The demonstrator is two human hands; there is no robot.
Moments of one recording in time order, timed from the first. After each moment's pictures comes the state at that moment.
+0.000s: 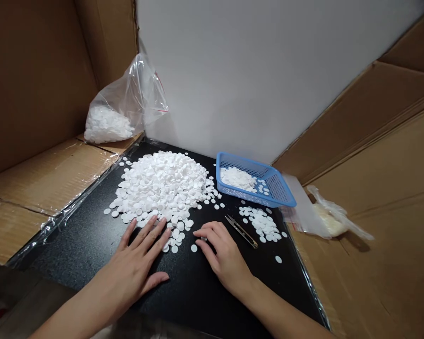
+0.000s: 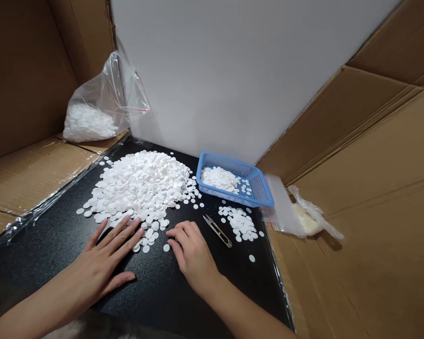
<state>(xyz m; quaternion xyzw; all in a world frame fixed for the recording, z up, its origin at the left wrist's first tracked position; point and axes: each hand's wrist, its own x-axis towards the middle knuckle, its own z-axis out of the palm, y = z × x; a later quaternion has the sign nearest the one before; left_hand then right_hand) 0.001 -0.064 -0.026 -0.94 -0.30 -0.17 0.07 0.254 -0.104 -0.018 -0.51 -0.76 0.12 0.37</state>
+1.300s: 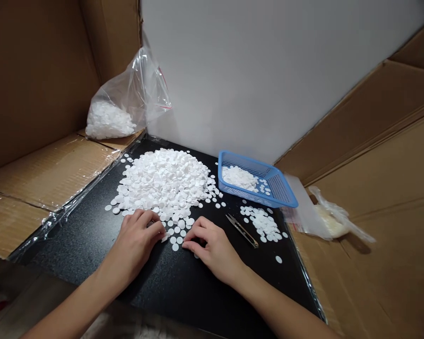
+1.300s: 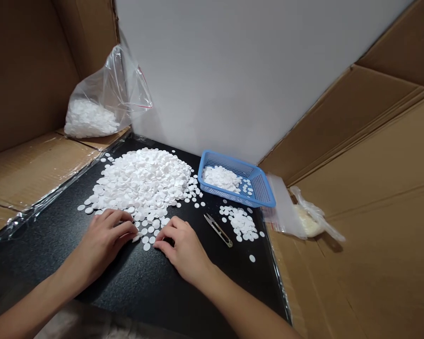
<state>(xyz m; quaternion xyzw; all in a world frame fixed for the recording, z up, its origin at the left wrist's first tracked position) 0.017 -0.044 -0.006 -0.88 -0.40 -0.23 -0.11 0.239 -0.088 0.004 -0.55 -0.73 0.28 0.31</state>
